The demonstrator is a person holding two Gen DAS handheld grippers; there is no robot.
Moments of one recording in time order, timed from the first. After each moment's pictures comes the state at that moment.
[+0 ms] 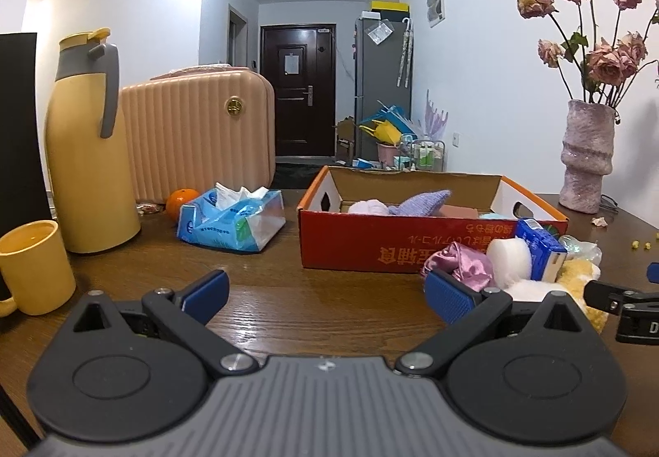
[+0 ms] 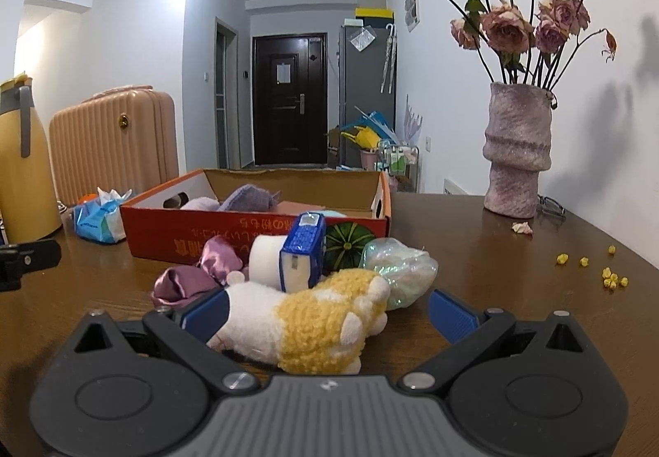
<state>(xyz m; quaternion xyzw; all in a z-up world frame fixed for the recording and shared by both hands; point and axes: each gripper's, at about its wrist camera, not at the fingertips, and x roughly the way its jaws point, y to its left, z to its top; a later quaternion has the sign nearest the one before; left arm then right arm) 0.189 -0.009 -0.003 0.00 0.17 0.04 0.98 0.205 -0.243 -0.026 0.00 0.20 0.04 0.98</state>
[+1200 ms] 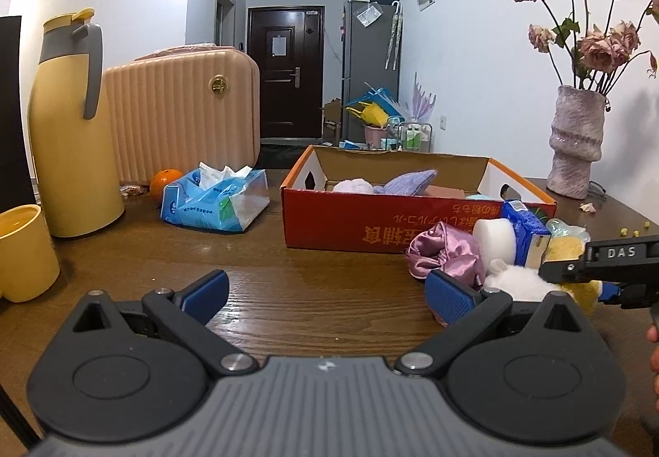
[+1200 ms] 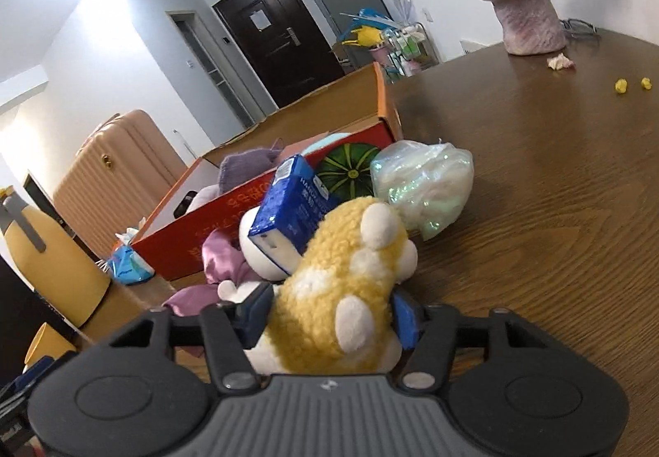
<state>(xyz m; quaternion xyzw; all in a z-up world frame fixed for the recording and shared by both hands) 0.192 -0.012 -0.008 -0.01 0.20 0.01 0.98 0.269 -0.290 -0.057 0.23 0.33 0.10 0.91</state>
